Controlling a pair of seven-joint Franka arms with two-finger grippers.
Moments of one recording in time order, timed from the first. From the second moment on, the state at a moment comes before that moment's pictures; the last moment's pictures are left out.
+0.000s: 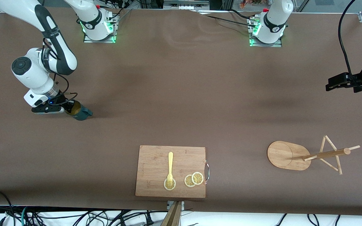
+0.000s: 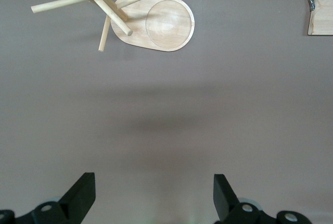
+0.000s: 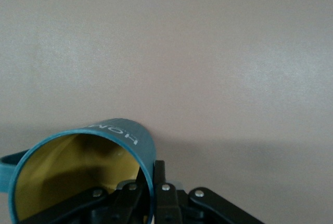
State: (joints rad) left arm -0.02 0.24 0.06 -1.29 -0.03 1.37 0.04; right arm -0.01 0.26 -0.08 -2.37 -0.03 2.79 -0.15
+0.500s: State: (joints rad) left arm -0.02 0.24 0.06 -1.29 -0.03 1.37 0.04; right arm -0.01 0.23 0.01 -2.14 -0.02 2.31 -0.09
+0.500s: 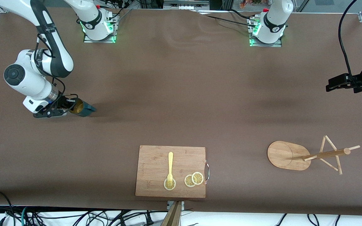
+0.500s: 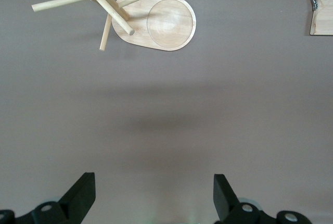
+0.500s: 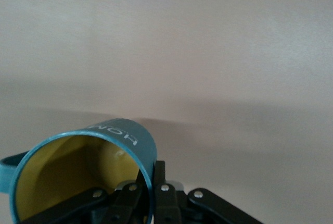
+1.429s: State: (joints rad) left arm -0.02 0.25 0.06 -1.29 -0.08 1.37 0.06; right arm 0.45 0.46 0.11 -1.61 0.06 2.07 0.83
